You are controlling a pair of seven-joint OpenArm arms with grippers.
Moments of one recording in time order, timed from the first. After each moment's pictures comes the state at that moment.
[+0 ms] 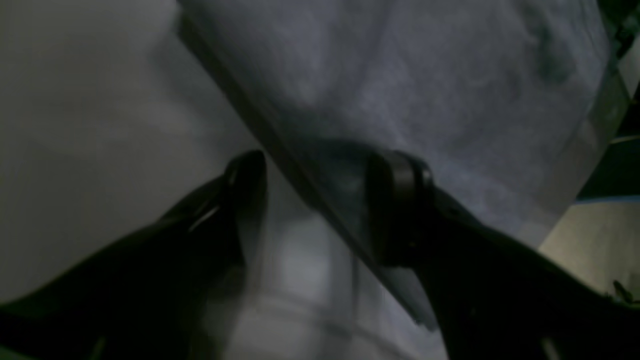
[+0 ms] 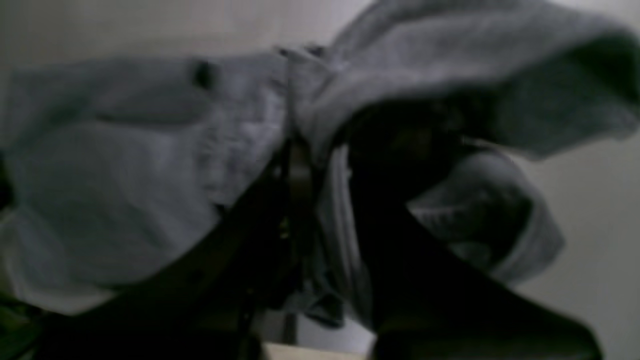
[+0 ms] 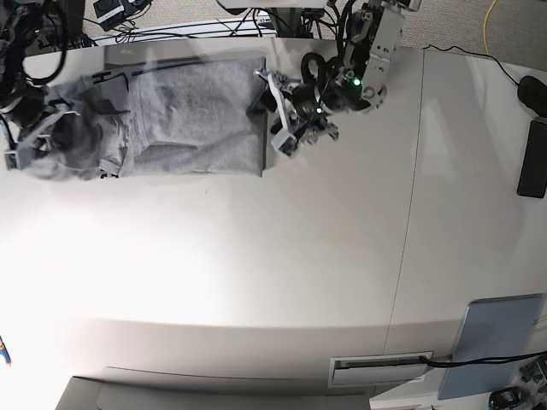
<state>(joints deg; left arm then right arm) 12.9 -1.0 17.5 95.0 -16.0 -25.9 45.5 -22.0 23.8 40.7 112.8 47.5 26.4 -69.9</state>
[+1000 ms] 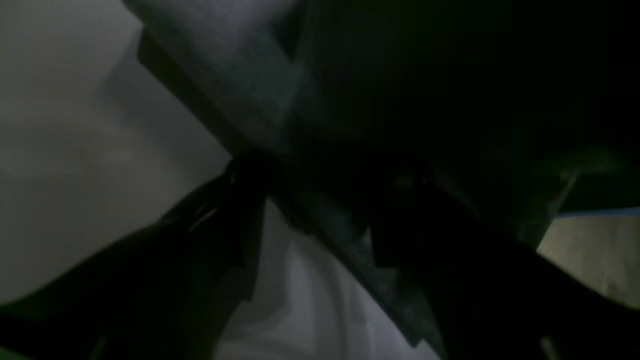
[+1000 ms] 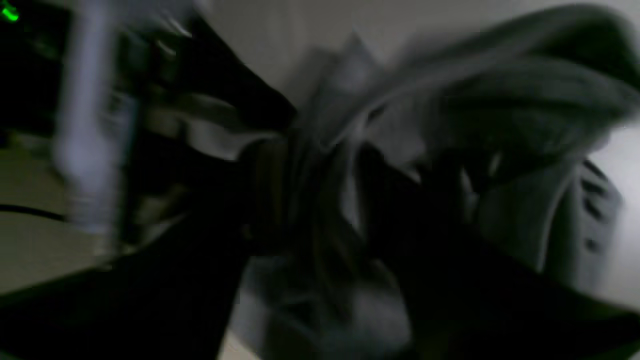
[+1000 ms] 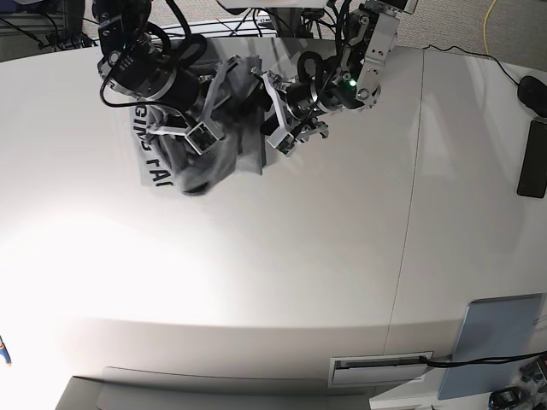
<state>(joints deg) 12.1 -0.7 17.5 90.3 -17.3 -27.4 39.6 -22.1 16.2 -7.8 126.2 21.2 24.7 -57.5</state>
